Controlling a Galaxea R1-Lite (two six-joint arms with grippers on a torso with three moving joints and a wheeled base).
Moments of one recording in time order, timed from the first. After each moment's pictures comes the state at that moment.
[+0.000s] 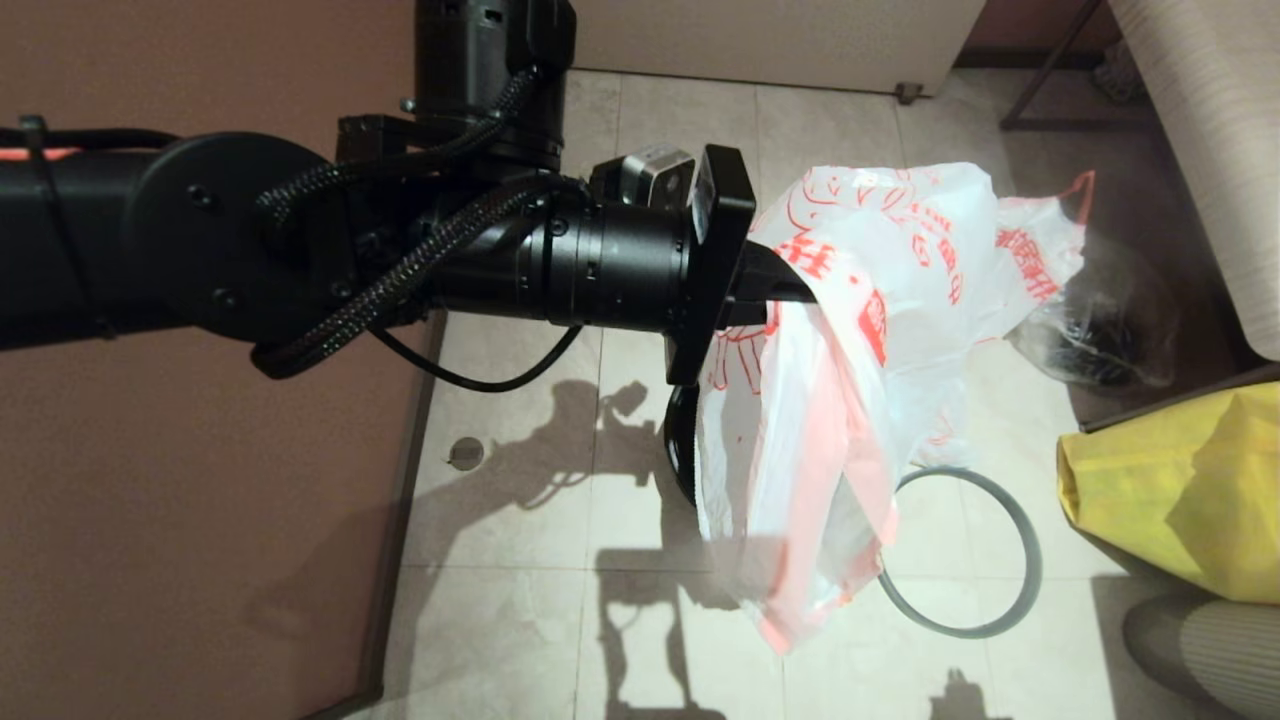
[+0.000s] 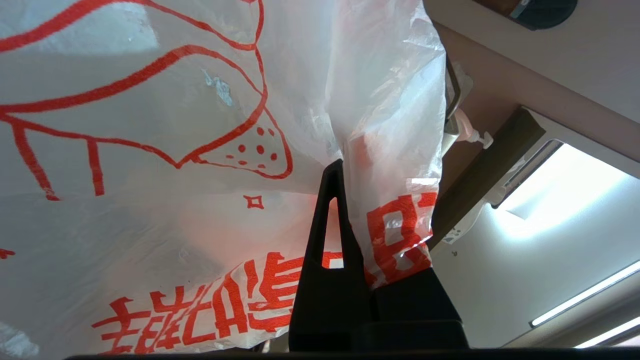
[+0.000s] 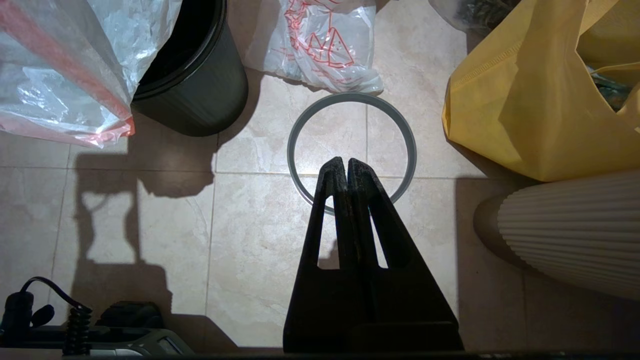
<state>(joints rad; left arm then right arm) -0.76 1.80 -1.63 0.09 -0.70 -1.02 0.00 0.00 -0.01 0.00 0.01 -0.01</state>
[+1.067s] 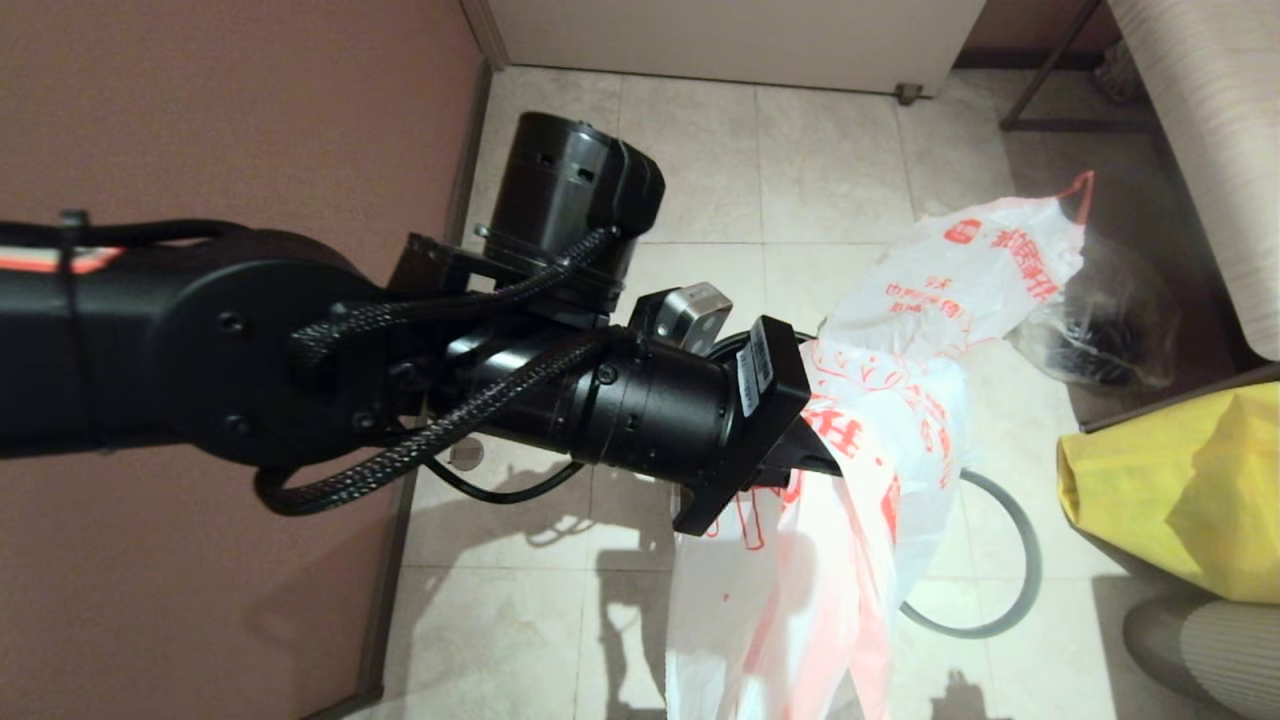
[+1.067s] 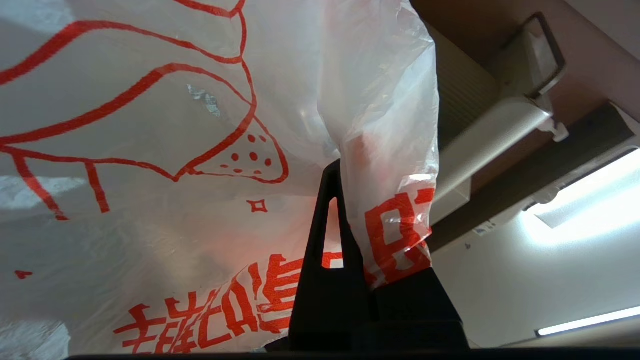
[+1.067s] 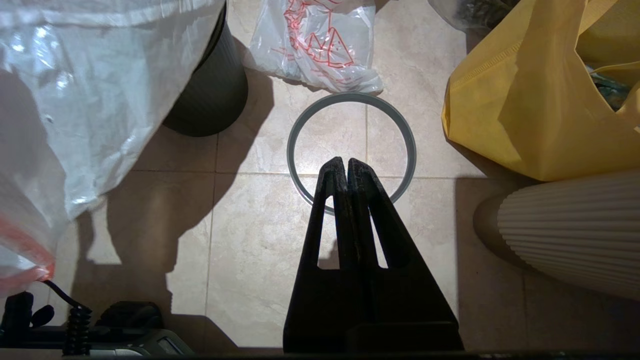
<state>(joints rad) -0.85 1.78 -1.45 0.16 -0.60 -1.02 0.00 0.00 -0.01 0.00 0.01 -0.01</state>
